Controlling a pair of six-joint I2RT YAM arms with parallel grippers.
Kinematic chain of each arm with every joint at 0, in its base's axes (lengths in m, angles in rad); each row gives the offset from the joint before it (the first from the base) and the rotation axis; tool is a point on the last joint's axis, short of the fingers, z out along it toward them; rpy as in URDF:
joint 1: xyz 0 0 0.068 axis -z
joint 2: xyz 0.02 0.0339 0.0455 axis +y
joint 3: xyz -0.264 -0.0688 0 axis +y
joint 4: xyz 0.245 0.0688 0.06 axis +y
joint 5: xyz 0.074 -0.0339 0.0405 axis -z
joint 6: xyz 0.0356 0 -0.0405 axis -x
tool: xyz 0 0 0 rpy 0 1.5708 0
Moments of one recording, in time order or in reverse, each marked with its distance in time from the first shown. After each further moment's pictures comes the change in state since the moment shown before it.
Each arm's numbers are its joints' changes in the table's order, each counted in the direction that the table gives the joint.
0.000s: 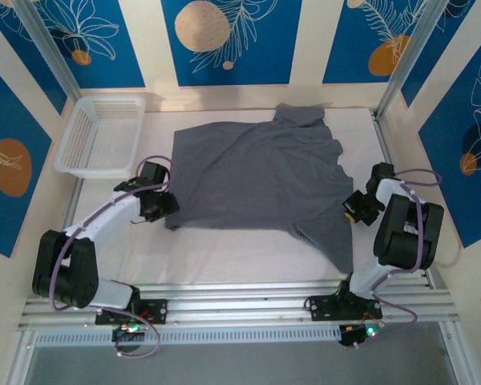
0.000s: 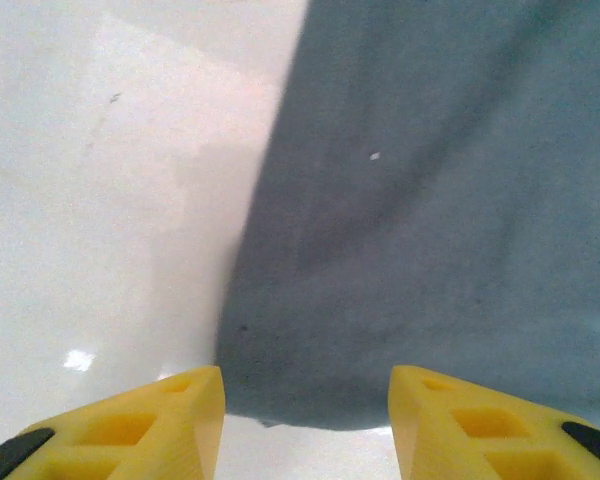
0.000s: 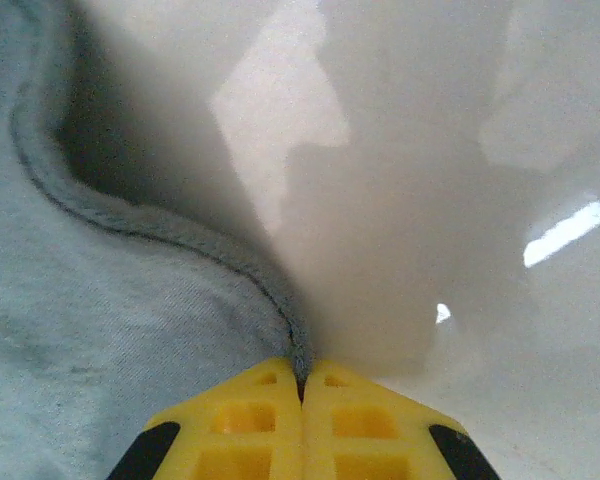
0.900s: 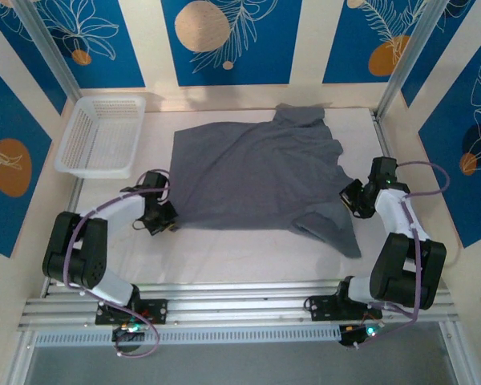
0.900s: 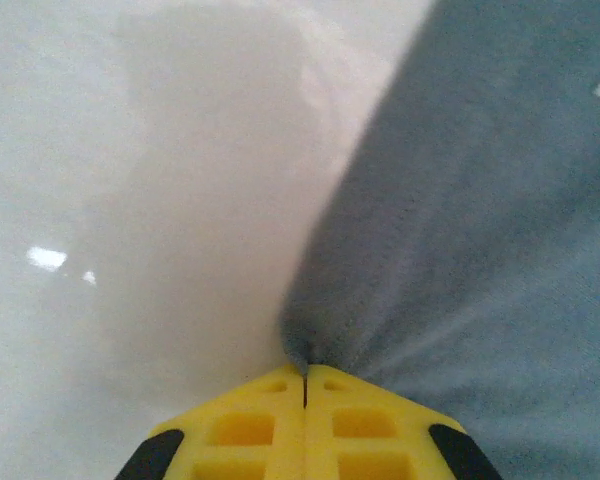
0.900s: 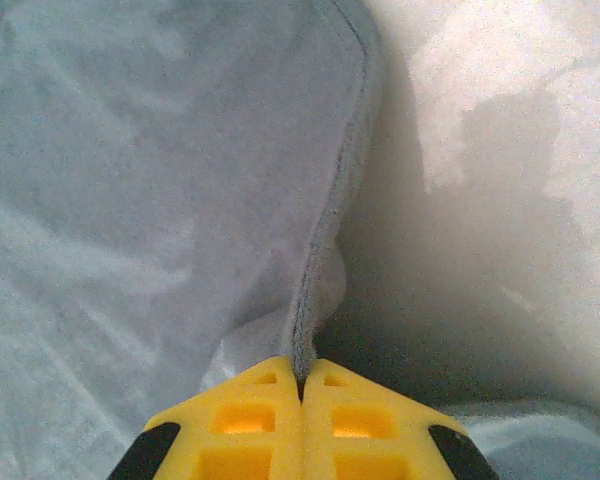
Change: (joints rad) left arm -0.037 0.129 0.087 -0.088 0.131 0.131; right arm -0.053 -0.278 0.051 -0.029 -0.083 -0.110
